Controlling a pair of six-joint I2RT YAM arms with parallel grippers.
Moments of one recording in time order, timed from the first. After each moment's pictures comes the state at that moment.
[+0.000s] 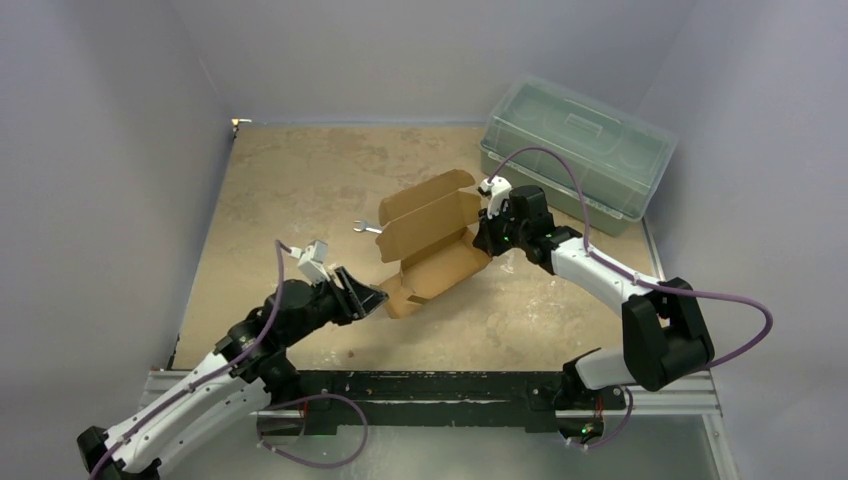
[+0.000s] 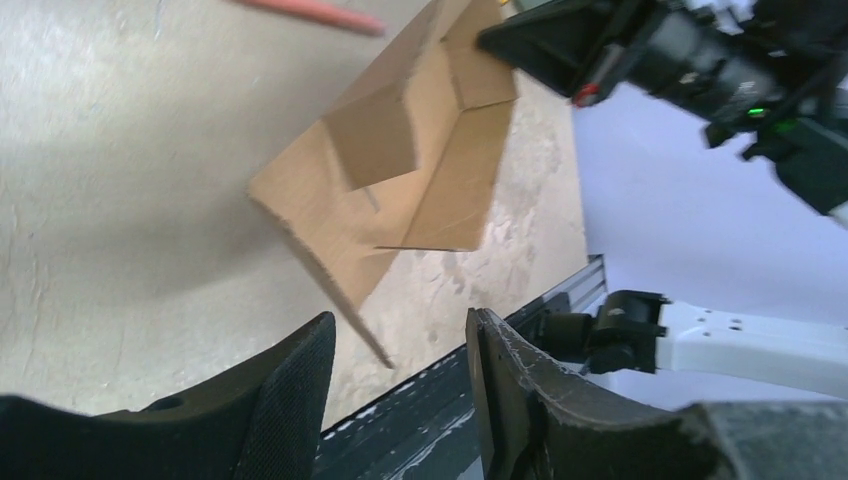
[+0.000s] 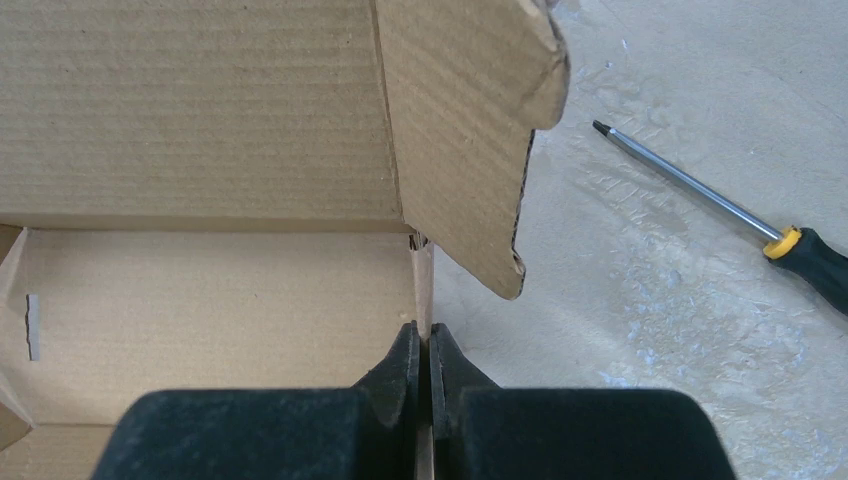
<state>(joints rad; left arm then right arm) -0.78 0.41 0.40 -0.33 -0.03 -1.01 0.42 1.41 0.82 -0.11 -0.28 0.03</state>
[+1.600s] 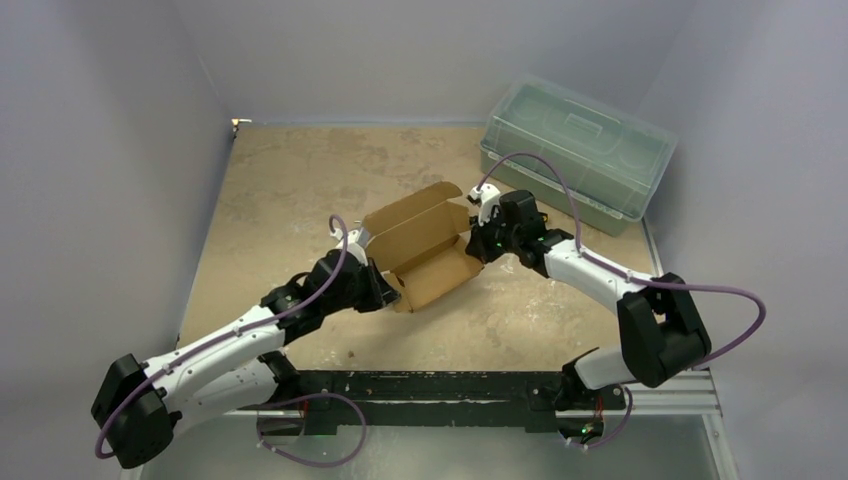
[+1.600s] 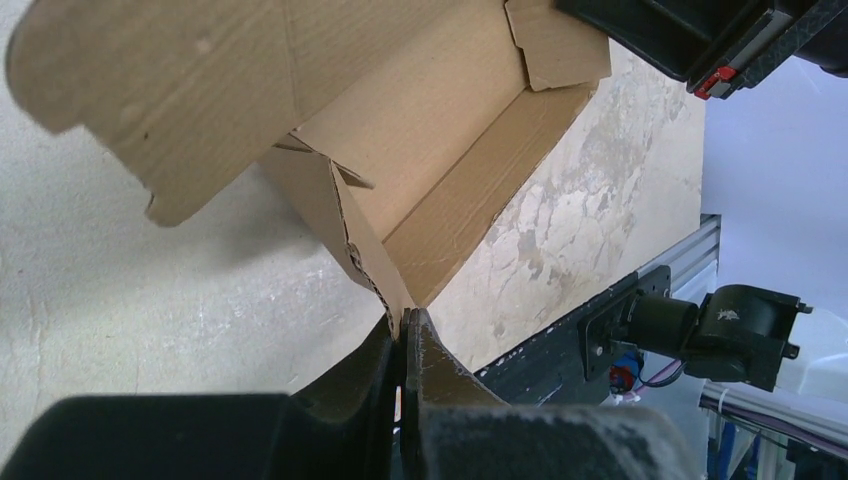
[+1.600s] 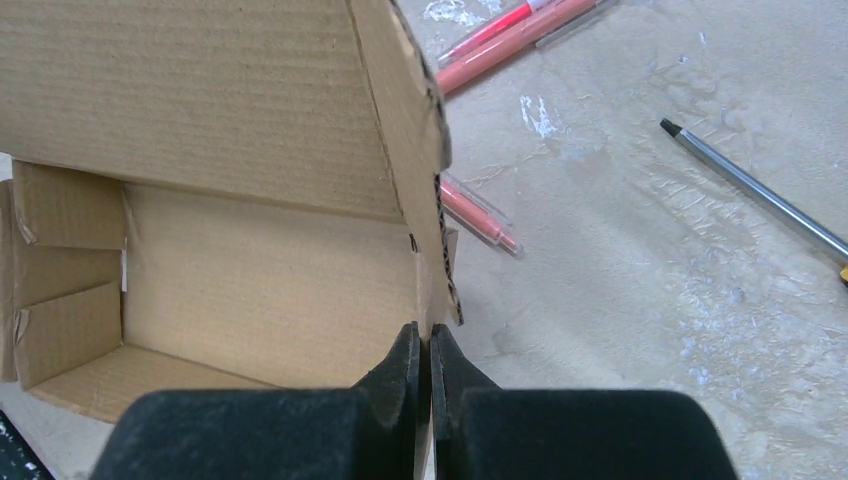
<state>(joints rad) -0.78 0.90 0.52 -0.24 0.02 -0.90 0.48 1.43 0.81 -0.10 -0.30 0.01</state>
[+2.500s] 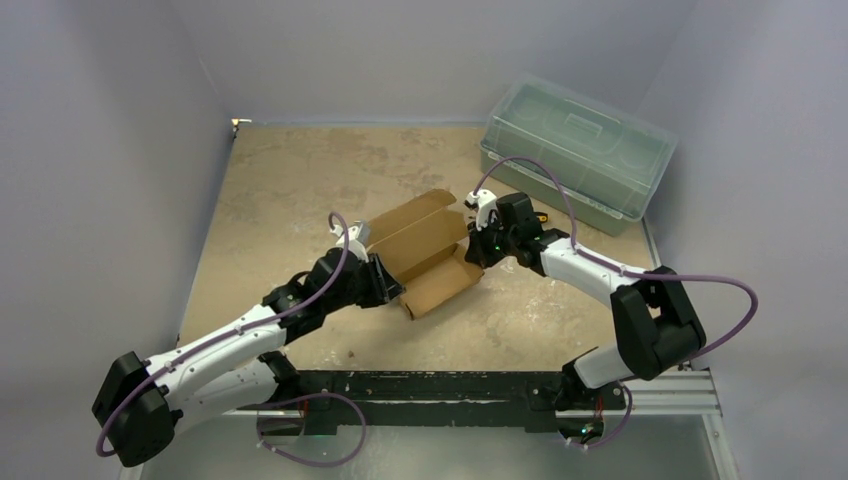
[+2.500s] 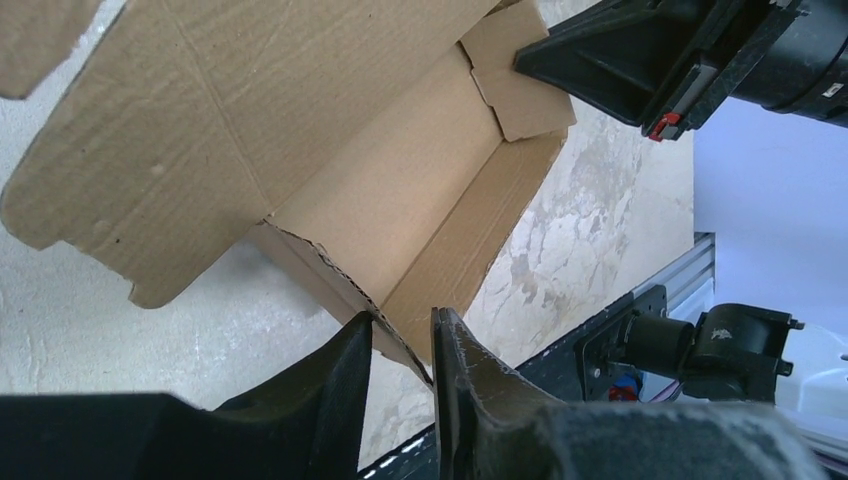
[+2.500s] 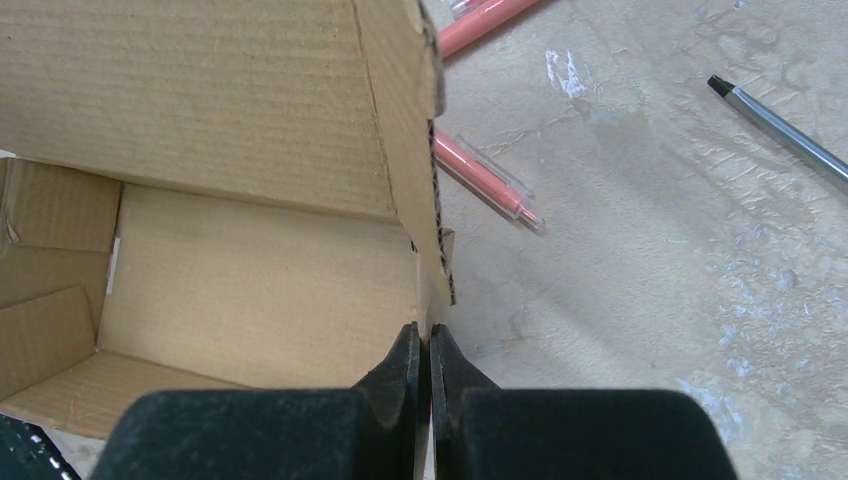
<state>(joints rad) -0.78 0.93 0.53 -0.17 -0.01 -0.89 0.48 1.47 0.81 -0.13 -0.33 0.01</state>
